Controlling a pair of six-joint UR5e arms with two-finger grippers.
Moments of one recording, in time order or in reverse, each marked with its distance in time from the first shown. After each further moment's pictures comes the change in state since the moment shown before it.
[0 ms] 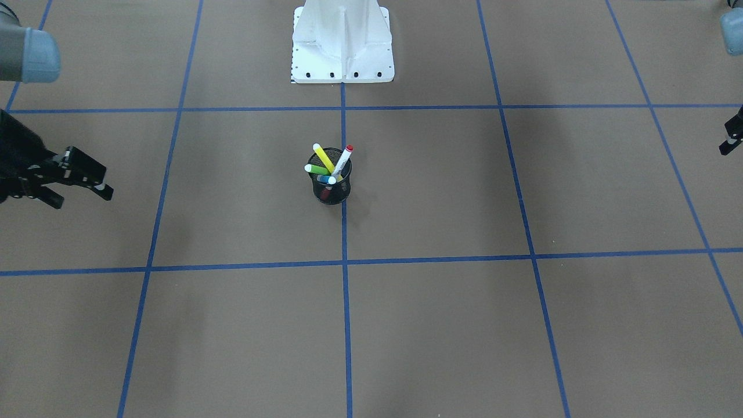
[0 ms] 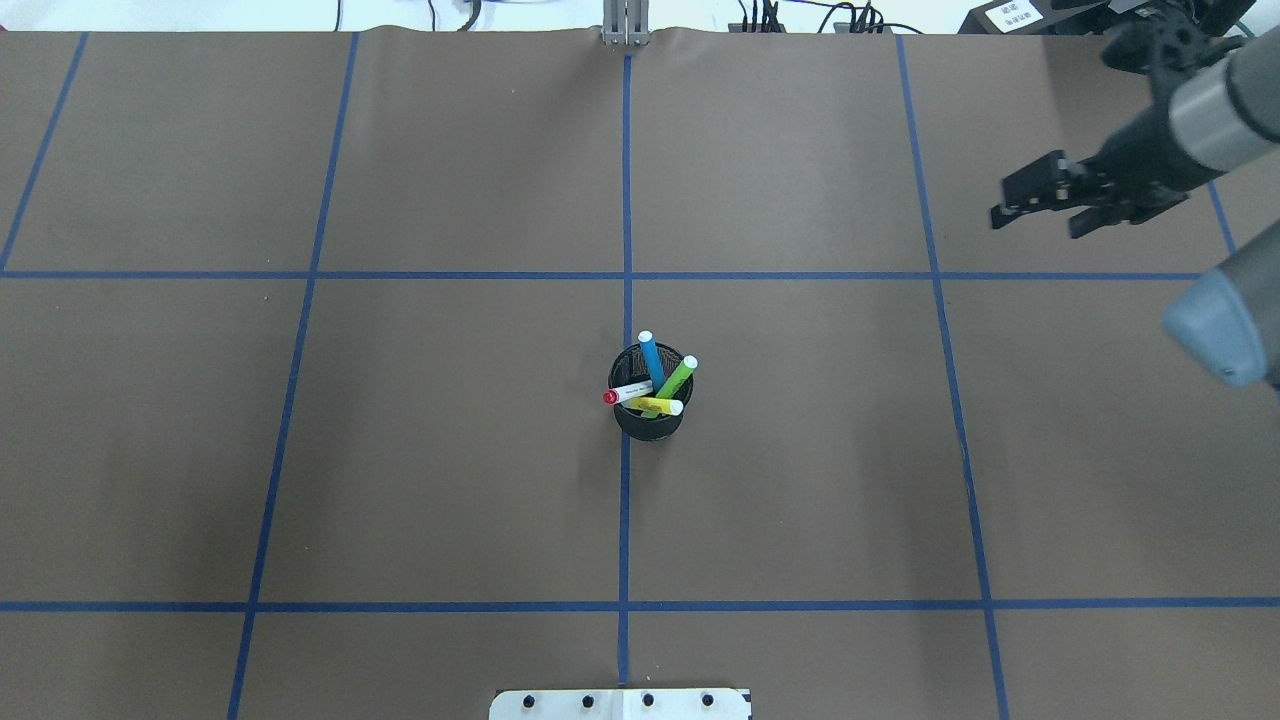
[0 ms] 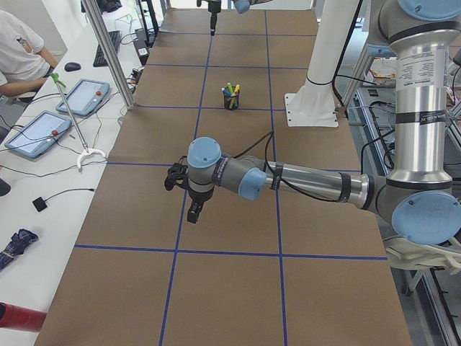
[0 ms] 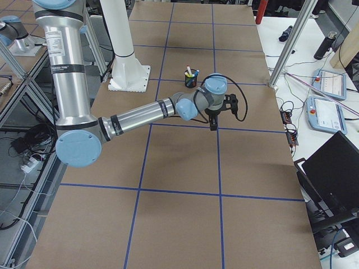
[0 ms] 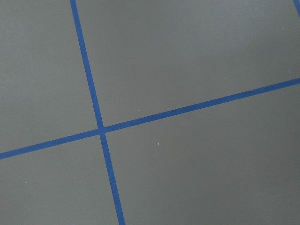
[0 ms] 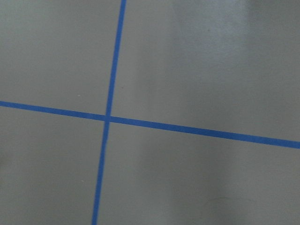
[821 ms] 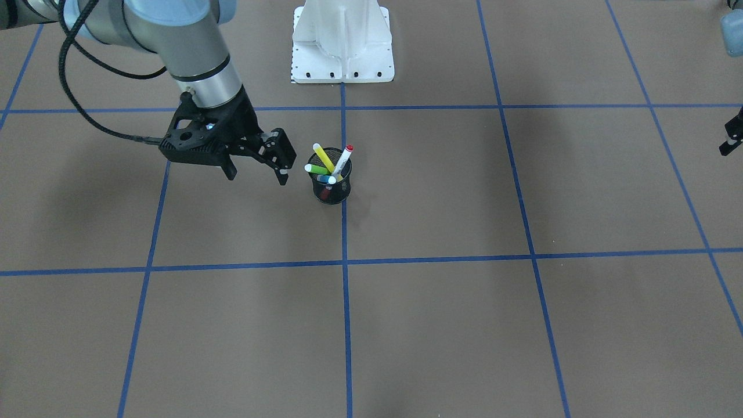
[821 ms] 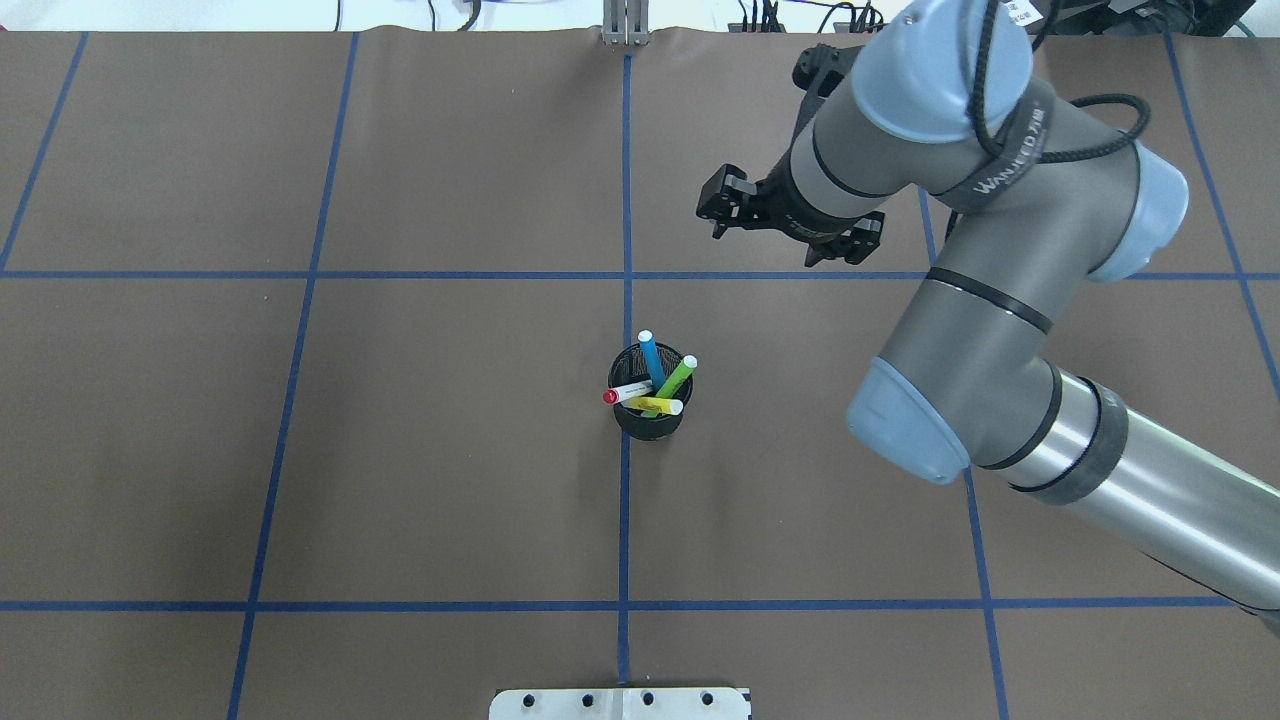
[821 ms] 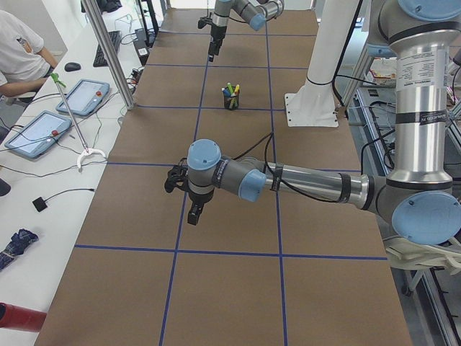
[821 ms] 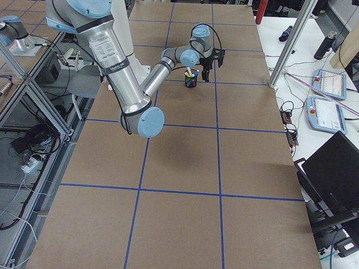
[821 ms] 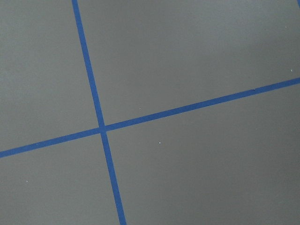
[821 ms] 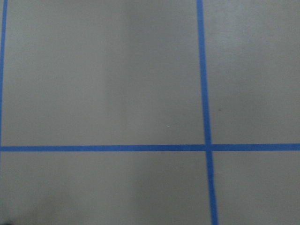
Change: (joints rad) left arm 0.000 0.001 0.015 0.000 0.000 0.001; right arm -0.320 0.413 0.020 -0.361 -0.349 0.432
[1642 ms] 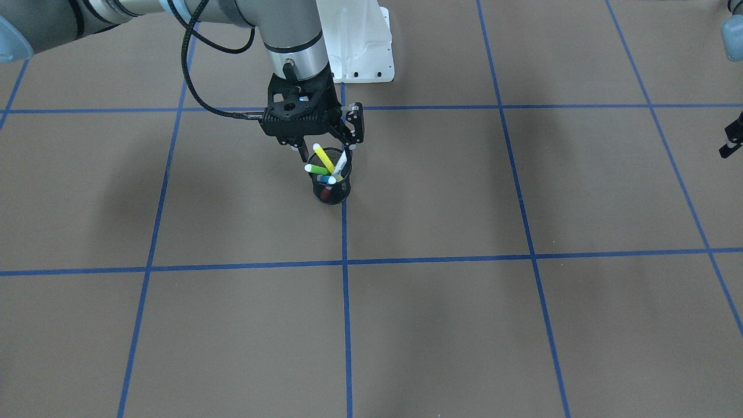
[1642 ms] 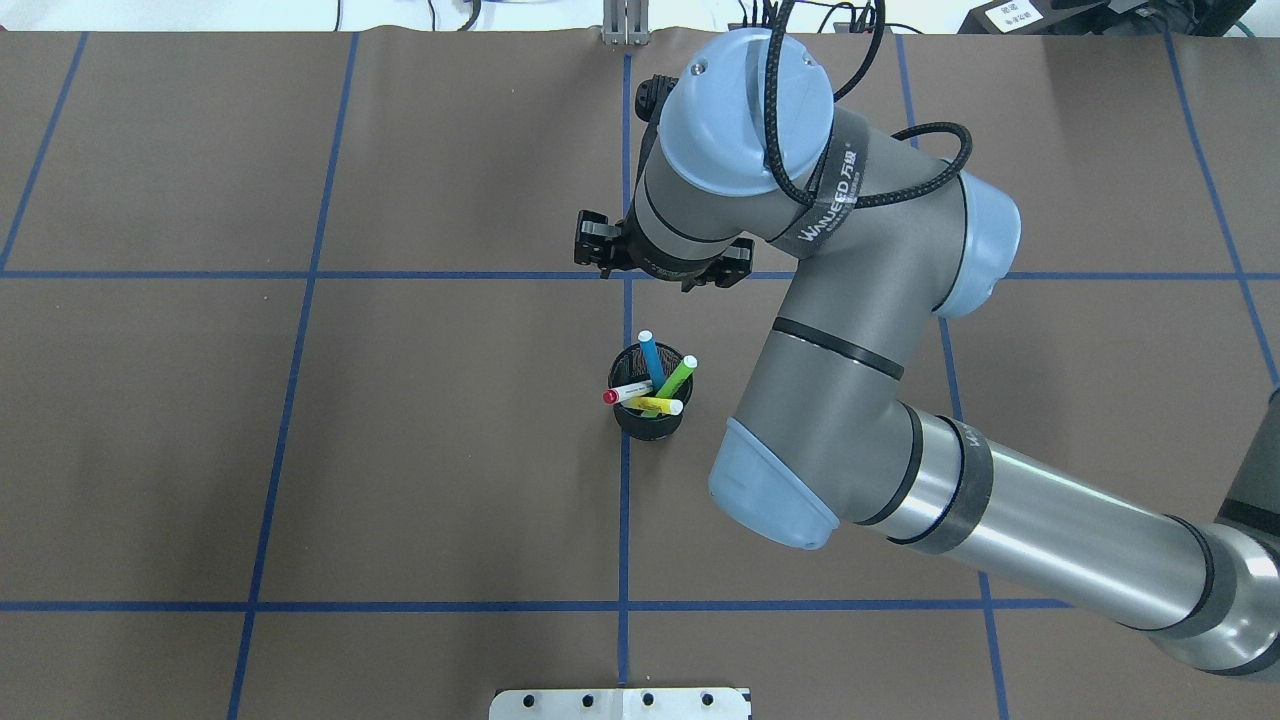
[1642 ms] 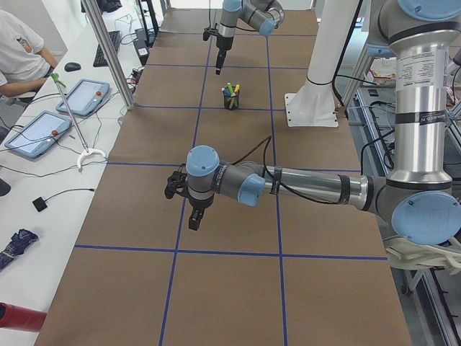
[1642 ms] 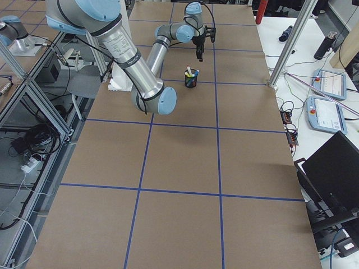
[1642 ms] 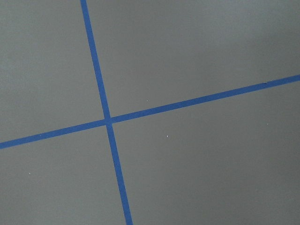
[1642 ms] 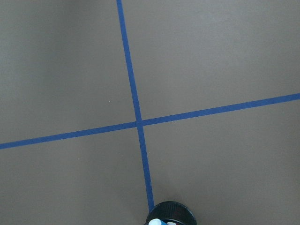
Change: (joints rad) left arm 0.001 -0.001 0.028 -0.001 -0.001 0.000; right arm -0.115 0.128 -0.066 0.042 -0.085 -0.045
